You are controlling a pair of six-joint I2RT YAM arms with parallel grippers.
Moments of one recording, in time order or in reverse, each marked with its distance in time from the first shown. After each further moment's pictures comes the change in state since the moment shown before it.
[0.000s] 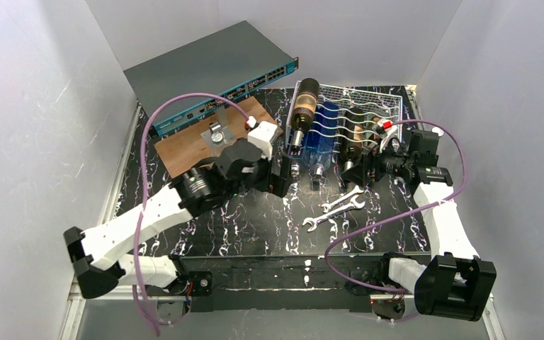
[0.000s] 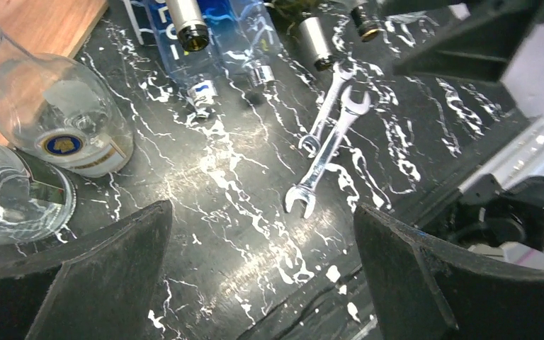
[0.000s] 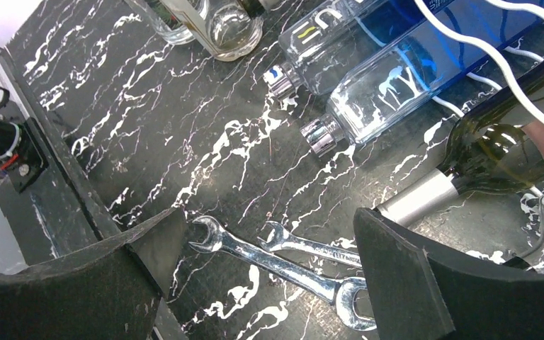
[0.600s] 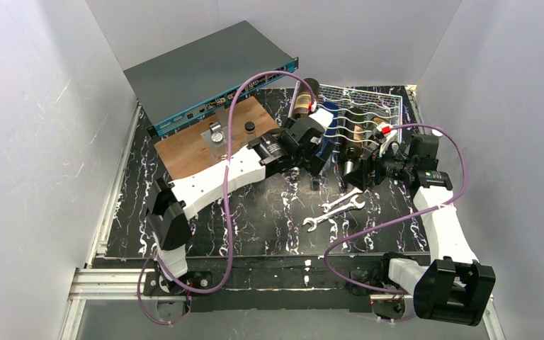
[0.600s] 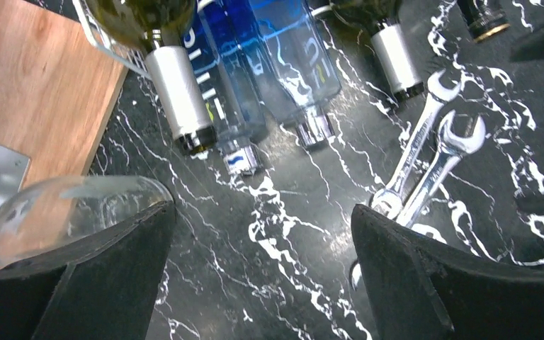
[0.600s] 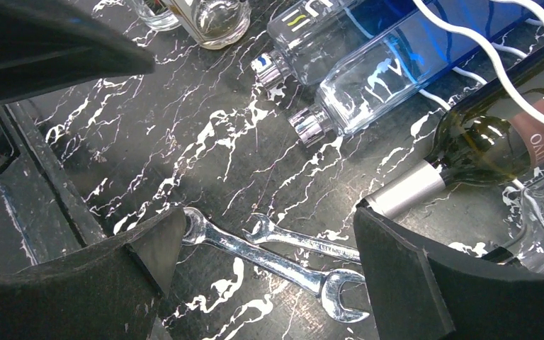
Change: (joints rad) left arm 0.019 0.622 0.474 -0.098 -0.129 0.210; right arm -0.008 -0.035 -0.050 0.003 0.015 -0.075
